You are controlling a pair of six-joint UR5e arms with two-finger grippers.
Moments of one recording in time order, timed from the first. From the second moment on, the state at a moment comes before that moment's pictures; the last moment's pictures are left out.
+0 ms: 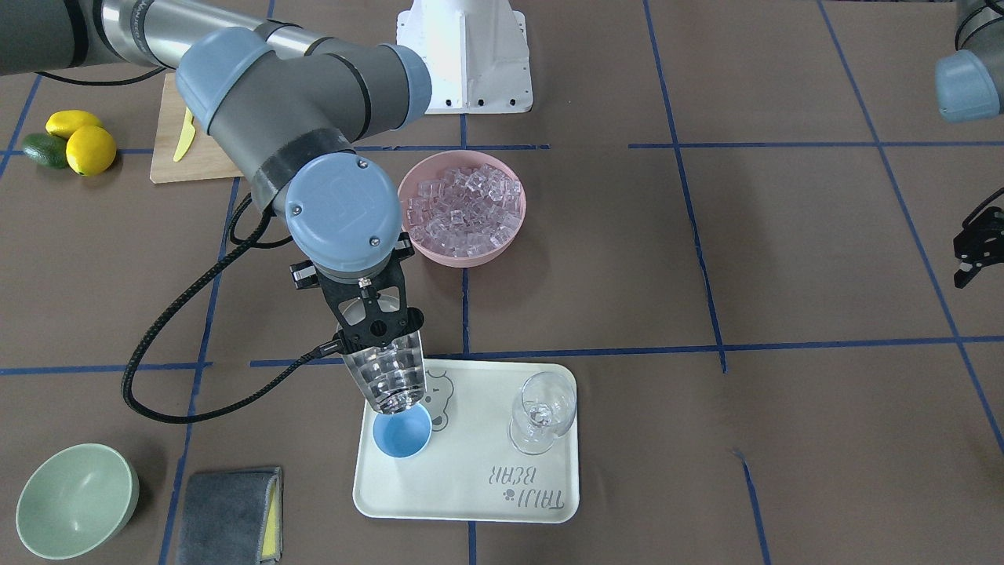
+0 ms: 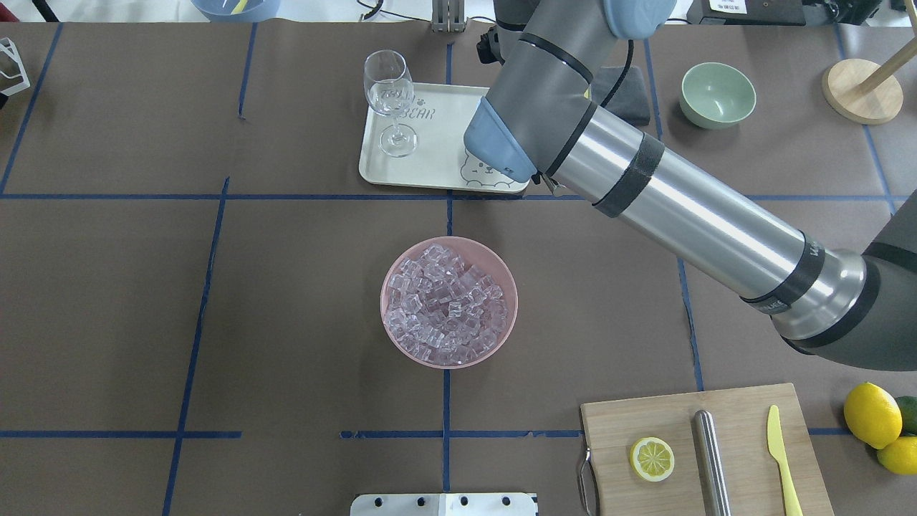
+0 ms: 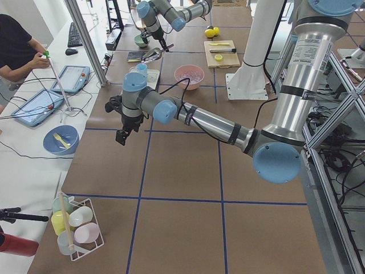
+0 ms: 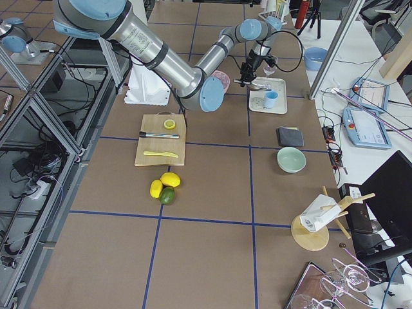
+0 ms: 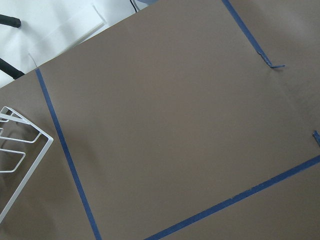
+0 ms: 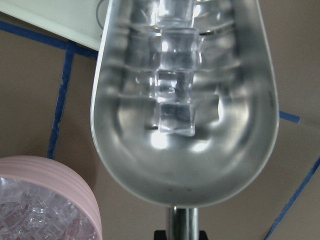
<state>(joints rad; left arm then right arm) -1.34 -1.80 -1.71 -1.74 -2.17 -0.05 0.82 -0.51 1.31 -2.25 2.22 0.35</state>
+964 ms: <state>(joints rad) -1.34 -1.80 -1.70 -1.74 -2.17 -0.04 0.83 -0.42 1.19 -2.36 2.25 0.35</state>
